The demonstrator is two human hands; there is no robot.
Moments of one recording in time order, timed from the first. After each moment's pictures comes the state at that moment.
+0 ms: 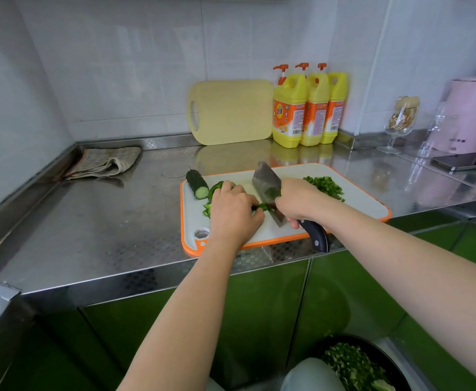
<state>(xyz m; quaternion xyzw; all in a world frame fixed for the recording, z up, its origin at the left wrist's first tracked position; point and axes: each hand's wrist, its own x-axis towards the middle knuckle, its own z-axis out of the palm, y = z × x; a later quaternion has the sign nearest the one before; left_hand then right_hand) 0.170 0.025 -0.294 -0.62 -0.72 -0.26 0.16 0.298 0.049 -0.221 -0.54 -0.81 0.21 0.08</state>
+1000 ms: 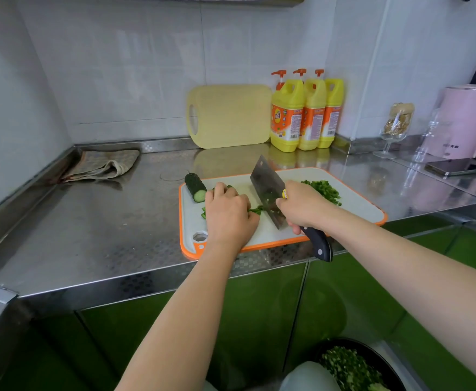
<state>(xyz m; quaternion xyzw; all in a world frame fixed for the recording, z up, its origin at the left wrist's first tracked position) 0.167 0.027 -0.298 -0.58 -0.75 -0.23 0.20 0.307 0.046 -0.222 -0.54 -0.81 0.21 0.09</state>
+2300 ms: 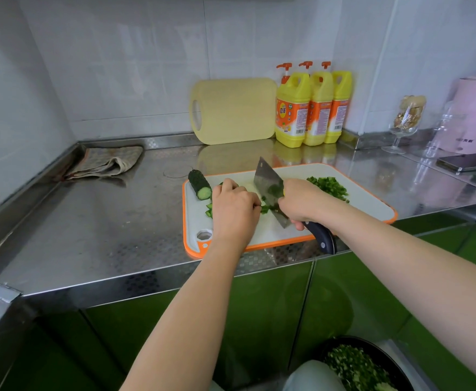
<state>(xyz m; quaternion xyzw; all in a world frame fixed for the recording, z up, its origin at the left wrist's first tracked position) 0.168 0.031 -0.297 -0.59 -0.73 -0.26 0.23 0.296 0.053 -0.223 -0.53 -0.81 0.22 0.09</state>
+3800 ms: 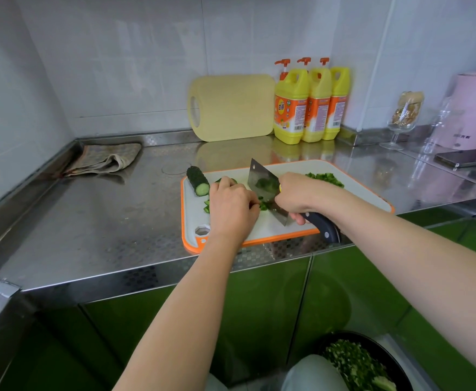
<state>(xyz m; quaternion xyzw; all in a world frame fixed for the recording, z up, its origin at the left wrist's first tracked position) 0.166 0.028 -0.299 -0.59 -0.72 -0.29 0.20 0.294 0.046 -0.208 -0.53 -0.83 0.16 -0.02</state>
